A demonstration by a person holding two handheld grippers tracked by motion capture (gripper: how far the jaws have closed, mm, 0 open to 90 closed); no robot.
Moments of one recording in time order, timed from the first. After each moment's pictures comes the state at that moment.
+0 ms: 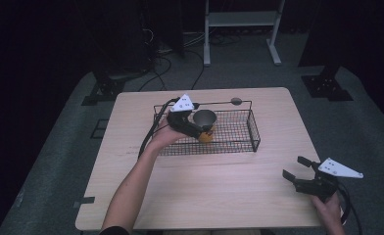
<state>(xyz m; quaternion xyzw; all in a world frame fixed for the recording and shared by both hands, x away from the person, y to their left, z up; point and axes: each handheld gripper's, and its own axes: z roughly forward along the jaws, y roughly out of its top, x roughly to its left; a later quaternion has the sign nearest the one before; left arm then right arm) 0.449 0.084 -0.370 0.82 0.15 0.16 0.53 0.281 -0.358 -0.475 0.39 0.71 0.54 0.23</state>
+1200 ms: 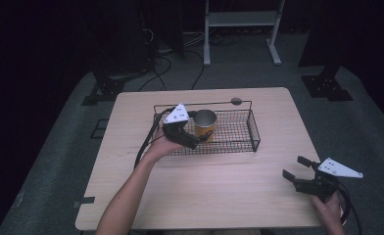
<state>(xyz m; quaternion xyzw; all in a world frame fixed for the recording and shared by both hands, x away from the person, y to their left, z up) 0.416 0.095 -0.376 0.81 0.15 0.16 0.55 0.281 -0.358 -0.475 0.39 0.71 0.54 0.23</state>
